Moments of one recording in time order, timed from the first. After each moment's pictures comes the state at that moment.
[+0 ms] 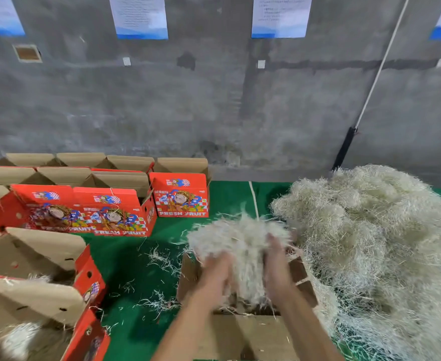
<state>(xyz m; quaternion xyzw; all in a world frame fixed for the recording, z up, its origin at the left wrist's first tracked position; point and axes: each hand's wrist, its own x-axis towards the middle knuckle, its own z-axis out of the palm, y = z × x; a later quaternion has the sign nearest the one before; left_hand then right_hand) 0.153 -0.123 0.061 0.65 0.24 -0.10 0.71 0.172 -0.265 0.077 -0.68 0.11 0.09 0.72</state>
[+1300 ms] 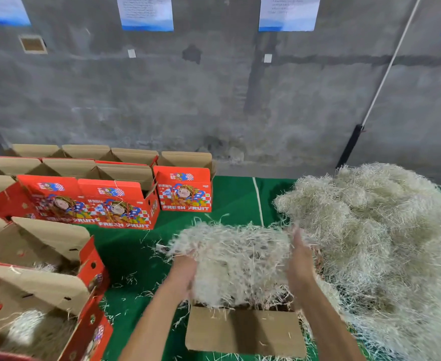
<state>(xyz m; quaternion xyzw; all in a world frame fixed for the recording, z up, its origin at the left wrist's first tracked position) 0.155 -0.060 0.047 0.69 0.31 -0.07 0.65 0.192 -0.294 0.065 -0.69 0.14 0.01 0.71</state>
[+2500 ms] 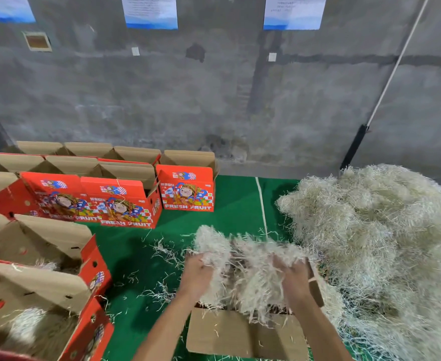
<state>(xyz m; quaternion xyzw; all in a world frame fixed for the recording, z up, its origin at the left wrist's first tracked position) 0.163 -0.065 -0.005 0.76 0.23 -0.02 0.61 0.193 -0.304 0.010 -0.71 0.18 0.08 0.68</state>
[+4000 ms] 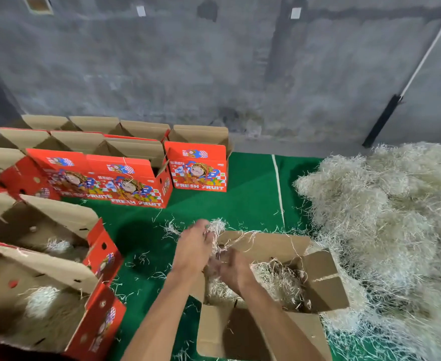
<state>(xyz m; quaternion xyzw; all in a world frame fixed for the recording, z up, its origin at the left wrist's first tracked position) 0.193 -0.033 0.029 0.94 0.15 0.11 0.30 0.211 -0.160 -0.034 -0.79 -0.04 0.29 0.53</state>
